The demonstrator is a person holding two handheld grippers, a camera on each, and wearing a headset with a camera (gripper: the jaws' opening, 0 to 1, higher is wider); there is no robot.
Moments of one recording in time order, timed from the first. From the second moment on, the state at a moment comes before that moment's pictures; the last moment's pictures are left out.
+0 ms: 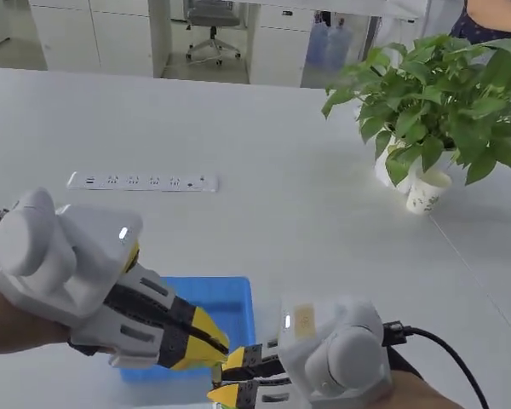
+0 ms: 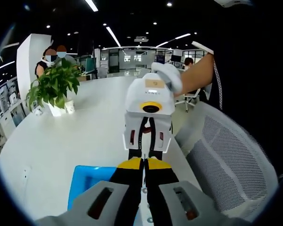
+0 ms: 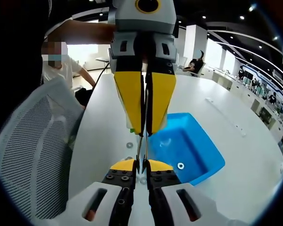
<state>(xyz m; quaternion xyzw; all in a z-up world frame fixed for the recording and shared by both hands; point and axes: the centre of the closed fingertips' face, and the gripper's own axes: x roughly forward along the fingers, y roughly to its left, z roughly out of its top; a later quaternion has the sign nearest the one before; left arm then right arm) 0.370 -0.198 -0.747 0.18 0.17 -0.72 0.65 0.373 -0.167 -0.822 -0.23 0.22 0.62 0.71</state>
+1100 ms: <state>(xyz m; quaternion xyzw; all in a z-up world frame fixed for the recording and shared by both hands) 0.357 -0.195 -0.782 0.18 0.19 -0.71 0.65 0.362 -0.162 -0.857 -0.24 0.23 0.63 0.70</state>
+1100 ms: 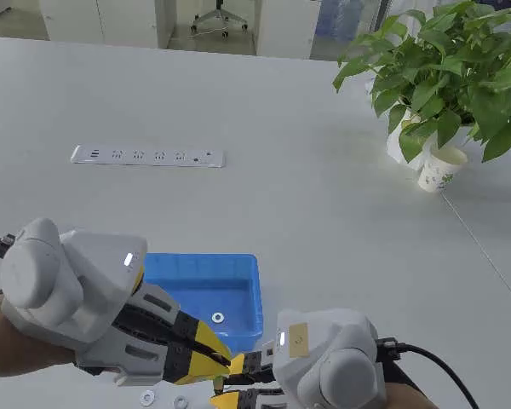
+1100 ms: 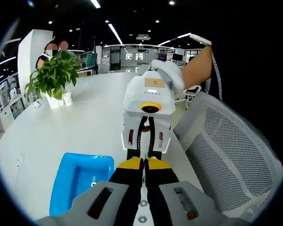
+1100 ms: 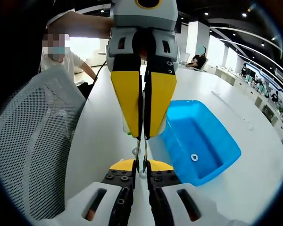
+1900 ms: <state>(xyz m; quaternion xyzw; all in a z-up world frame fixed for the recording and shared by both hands) 0.358 -0.192 -0.790 0.19 0.20 -0.72 0.64 0.361 -0.161 -0.864 -0.24 0.24 0.63 0.69</state>
